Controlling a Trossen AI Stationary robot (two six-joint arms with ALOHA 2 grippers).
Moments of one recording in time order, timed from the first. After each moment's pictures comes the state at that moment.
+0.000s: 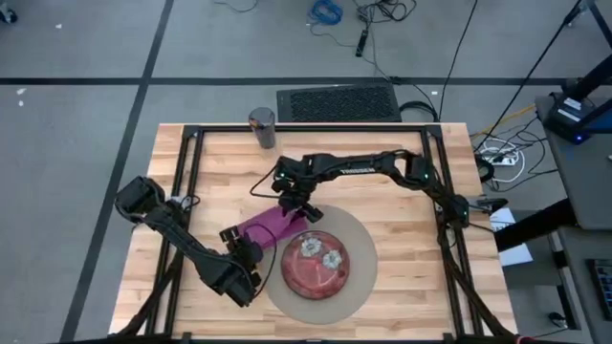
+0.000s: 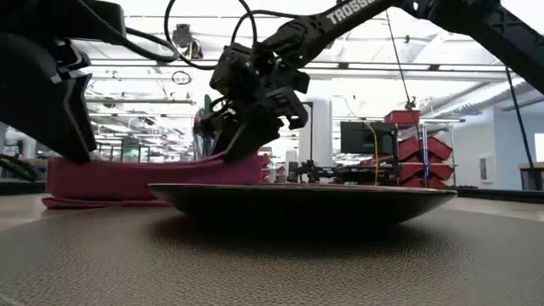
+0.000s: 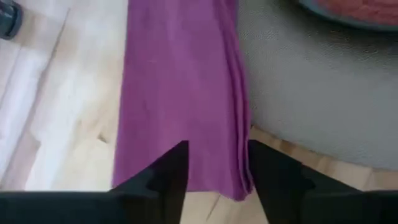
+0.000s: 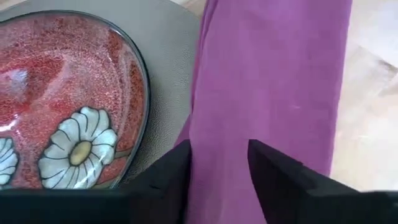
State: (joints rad) left arm -0.71 1.74 1.08 -1.01 -0.58 -1.09; right arm -0.18 2.29 1.84 -0.67 -0.63 -0.81
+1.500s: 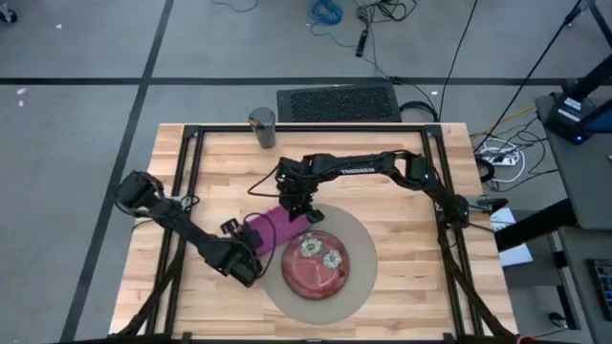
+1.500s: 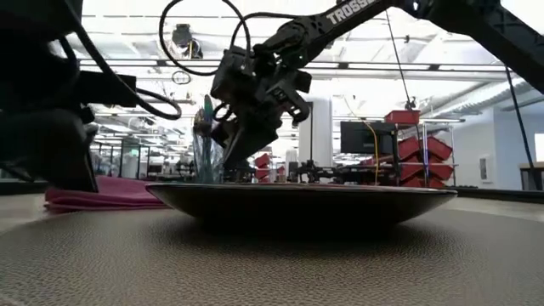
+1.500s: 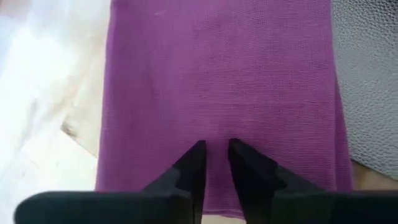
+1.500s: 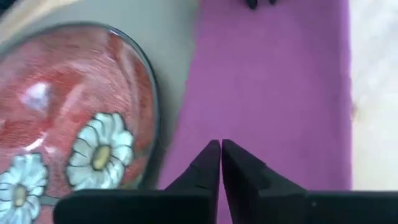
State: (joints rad) left arm -0.62 1.70 0.85 -0.74 -0.43 -1.09; right arm -0.20 2.29 1.84 -0.73 -0.60 -0.67
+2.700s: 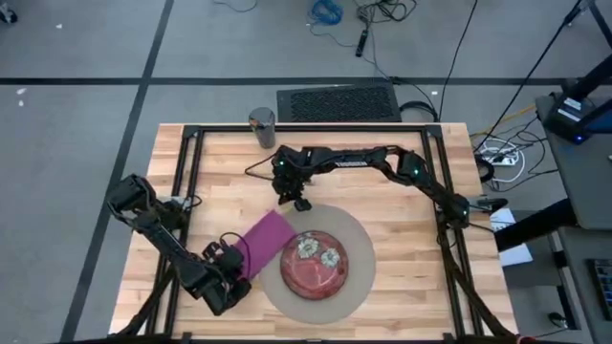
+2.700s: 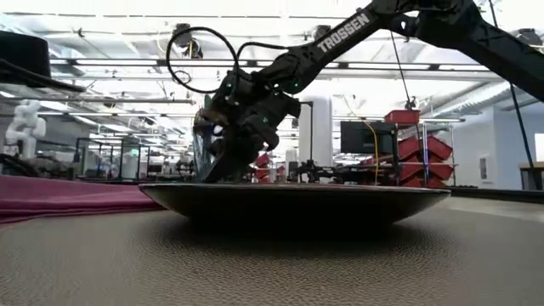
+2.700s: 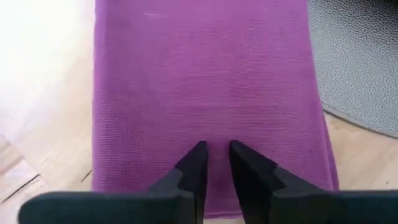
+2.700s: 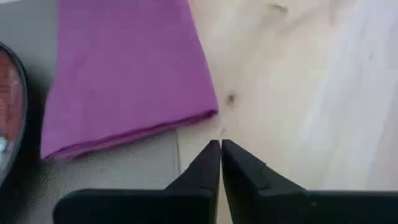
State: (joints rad) left arm -0.89 1.67 0.84 -0.74 -0.47 -1.62; right arm -0.26 2.38 1.87 -0.53 -0.60 -0.57
